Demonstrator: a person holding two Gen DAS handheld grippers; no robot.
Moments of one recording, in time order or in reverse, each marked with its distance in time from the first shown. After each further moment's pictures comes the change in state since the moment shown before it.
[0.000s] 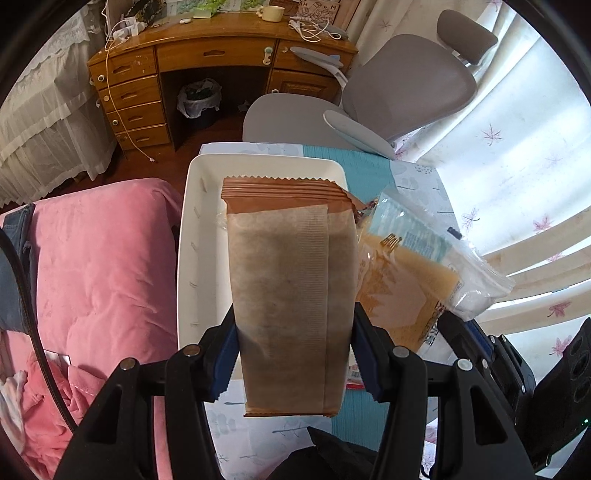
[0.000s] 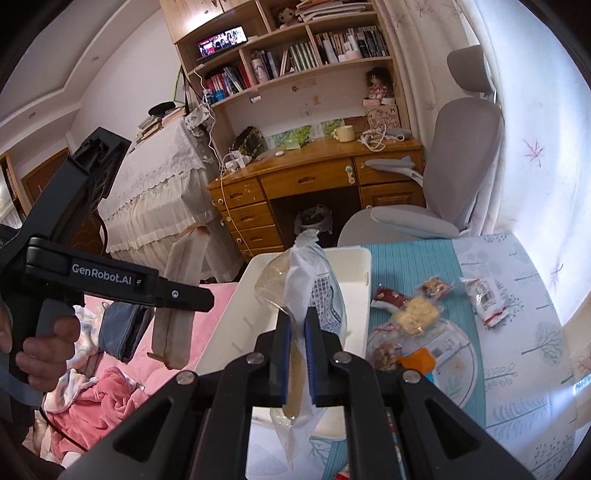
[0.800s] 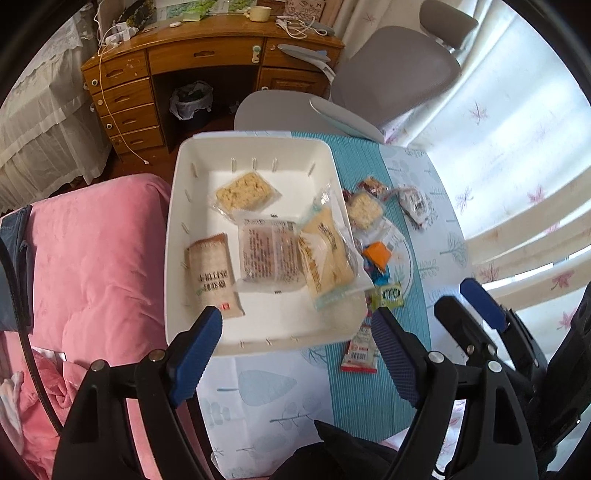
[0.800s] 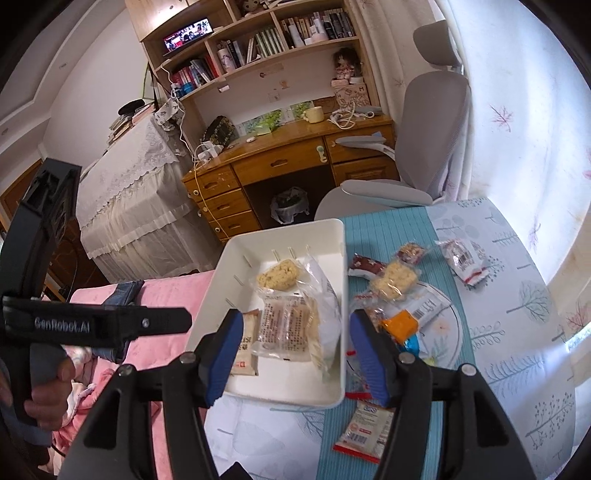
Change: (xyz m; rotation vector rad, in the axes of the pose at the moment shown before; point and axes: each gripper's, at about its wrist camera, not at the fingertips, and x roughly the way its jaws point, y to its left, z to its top) left arm 0.006 -0.018 -0.047 0.041 -0.003 -0.005; right arm -0.016 -0.015 -0.018 0.091 0.060 -0.078
